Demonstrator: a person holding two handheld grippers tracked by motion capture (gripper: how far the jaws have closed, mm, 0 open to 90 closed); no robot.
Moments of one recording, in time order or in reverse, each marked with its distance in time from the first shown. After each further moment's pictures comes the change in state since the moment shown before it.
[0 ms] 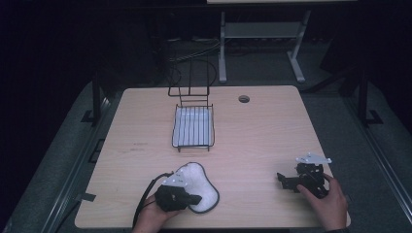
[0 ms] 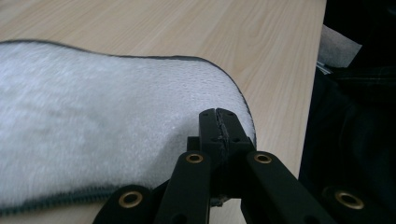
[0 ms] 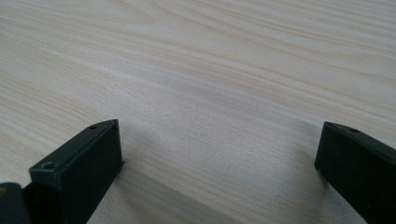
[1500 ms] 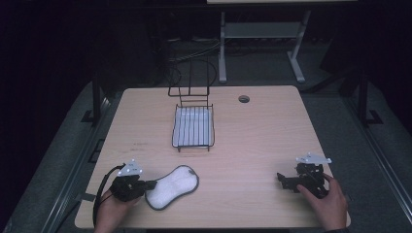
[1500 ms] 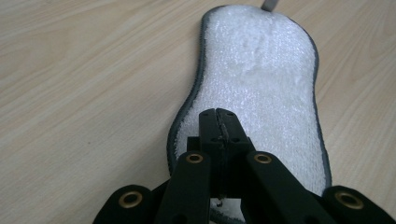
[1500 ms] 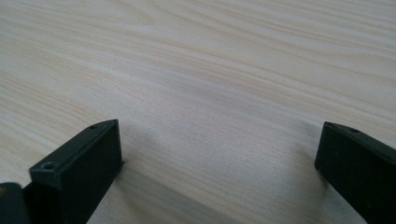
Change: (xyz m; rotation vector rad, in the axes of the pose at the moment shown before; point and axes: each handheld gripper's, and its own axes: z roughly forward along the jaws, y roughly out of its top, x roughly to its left) left arm 0.054 -0.047 -0.084 0.002 0.316 -0.144; right arm 0.000 0.000 0.000 0.000 -0.001 0.003
